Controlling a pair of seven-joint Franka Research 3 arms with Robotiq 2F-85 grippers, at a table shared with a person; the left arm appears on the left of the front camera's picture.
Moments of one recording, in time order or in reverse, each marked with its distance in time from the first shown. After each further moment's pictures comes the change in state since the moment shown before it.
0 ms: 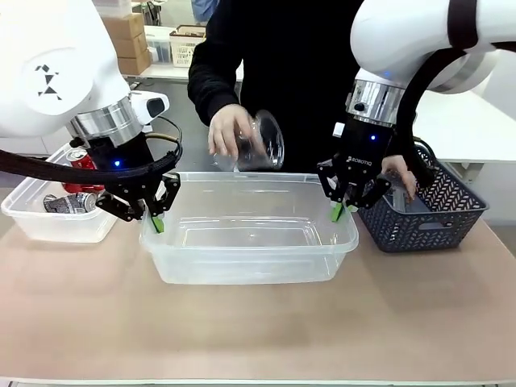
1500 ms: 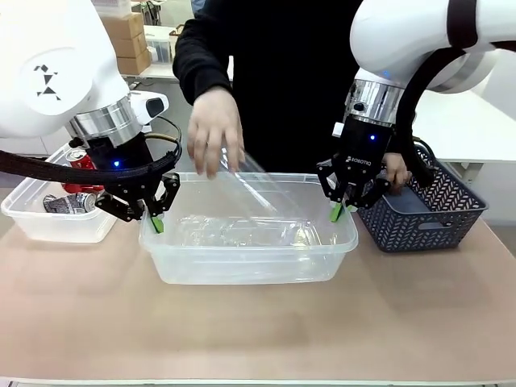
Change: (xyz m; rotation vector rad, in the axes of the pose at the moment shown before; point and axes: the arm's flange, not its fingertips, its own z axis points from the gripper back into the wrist) left arm 0.000 0.000 0.000 0.000 0.000 0.000; right arm 0.000 0.000 0.000 0.000 0.000 0.000
